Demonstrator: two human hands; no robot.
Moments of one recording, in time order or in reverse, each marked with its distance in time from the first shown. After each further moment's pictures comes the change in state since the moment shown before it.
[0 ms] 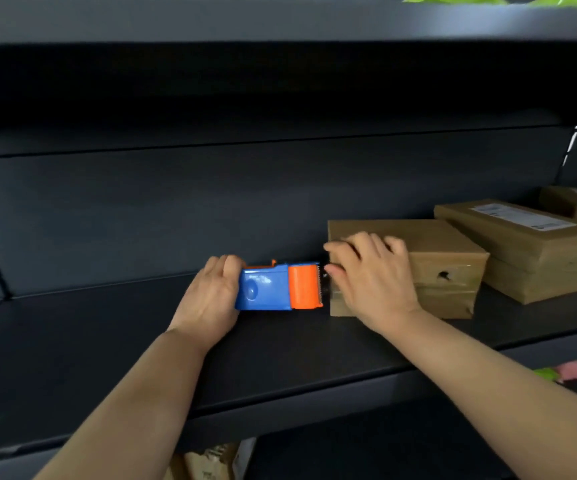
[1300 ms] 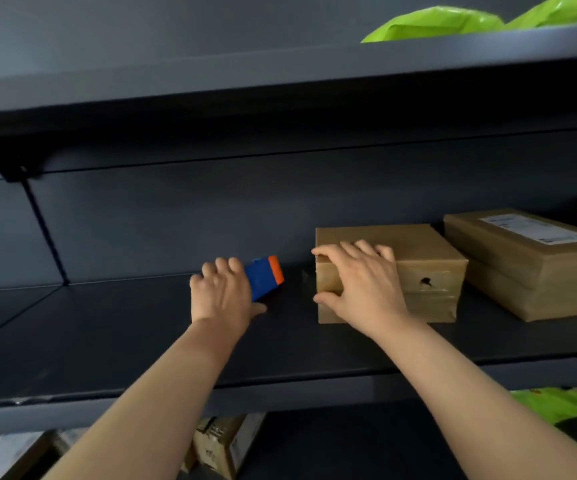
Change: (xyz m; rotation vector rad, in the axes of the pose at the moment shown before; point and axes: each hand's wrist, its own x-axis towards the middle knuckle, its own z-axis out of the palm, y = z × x) left_hand 0.011 0.075 -0.028 0.647 -0.371 -0.445; right_hand 0.005 0.009 -0.032 0.259 -0.285 0.081
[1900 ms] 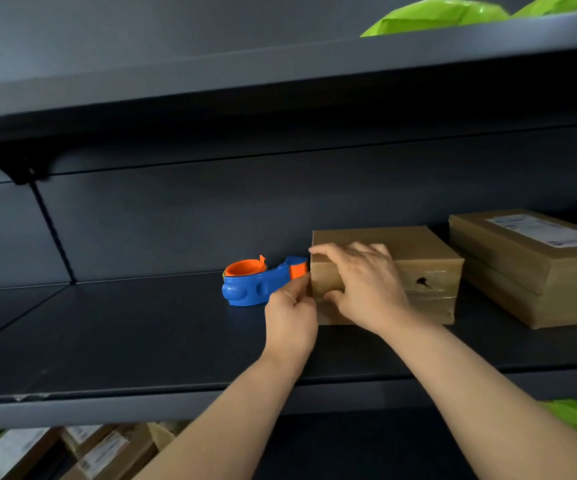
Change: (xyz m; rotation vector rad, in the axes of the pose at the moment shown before) left_hand -0.040 0.088 -0.023 -1.655 -0.116 -0.144; right_hand 0.009 0.018 0.001 0.101 -0.008 -0.091
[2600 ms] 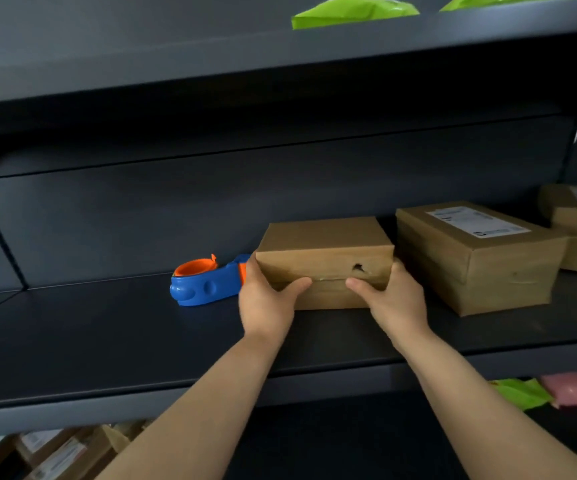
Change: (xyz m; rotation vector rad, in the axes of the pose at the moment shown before) left_hand 0.011 0.013 0.055 0.219 0.182 0.000; right_hand -0.064 0.097 0.002 0.625 0.002 0.844
